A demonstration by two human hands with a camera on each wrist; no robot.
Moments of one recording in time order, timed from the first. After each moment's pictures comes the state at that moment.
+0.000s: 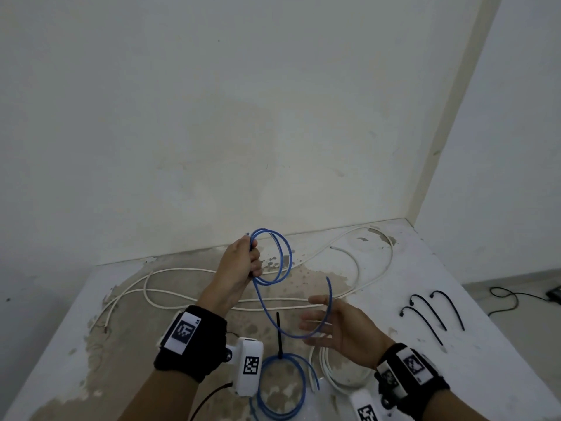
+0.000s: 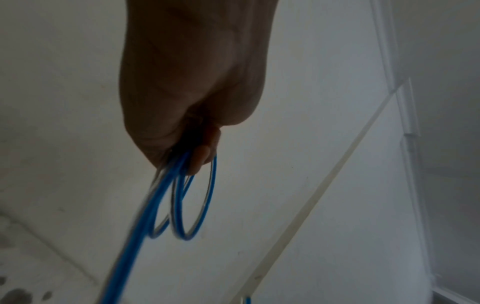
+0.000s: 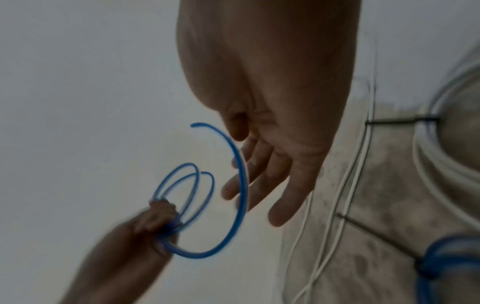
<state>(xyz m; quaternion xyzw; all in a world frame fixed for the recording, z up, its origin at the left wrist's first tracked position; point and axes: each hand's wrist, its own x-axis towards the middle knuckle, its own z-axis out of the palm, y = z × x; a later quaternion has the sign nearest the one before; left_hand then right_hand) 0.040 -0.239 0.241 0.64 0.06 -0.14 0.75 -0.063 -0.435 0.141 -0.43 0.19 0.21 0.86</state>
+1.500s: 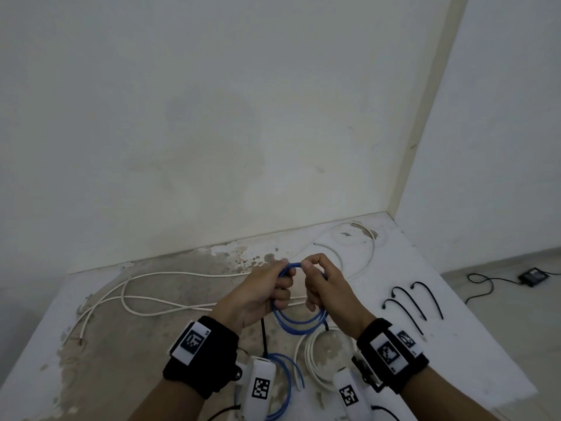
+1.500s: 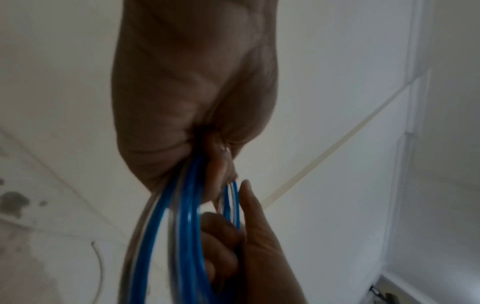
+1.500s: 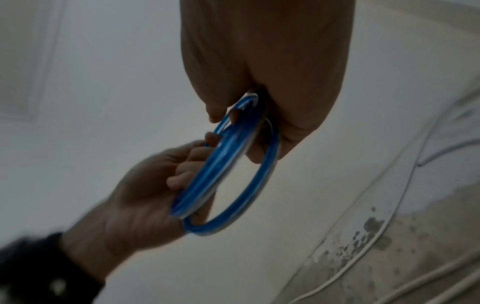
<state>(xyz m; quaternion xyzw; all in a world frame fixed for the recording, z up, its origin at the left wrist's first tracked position) 0.010 -0.290 0.227 0.61 0.01 -0.38 0.70 -0.044 -0.439 0.183 -0.67 0.06 0.00 0.74</state>
